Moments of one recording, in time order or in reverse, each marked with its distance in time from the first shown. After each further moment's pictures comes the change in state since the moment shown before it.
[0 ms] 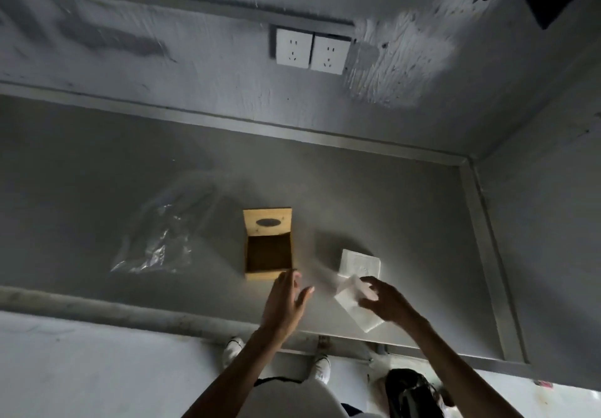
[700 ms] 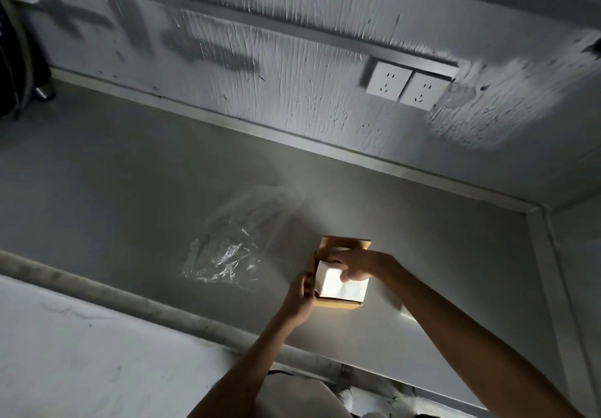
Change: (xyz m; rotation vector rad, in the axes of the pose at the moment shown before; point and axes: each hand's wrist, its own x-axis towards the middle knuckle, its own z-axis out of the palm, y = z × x) left_hand 0.058 -0.101 -0.088 -0.516 -0.159 -0.457; right_hand 0.086 -0.279 -0.019 -0.636 -0.401 -0.306
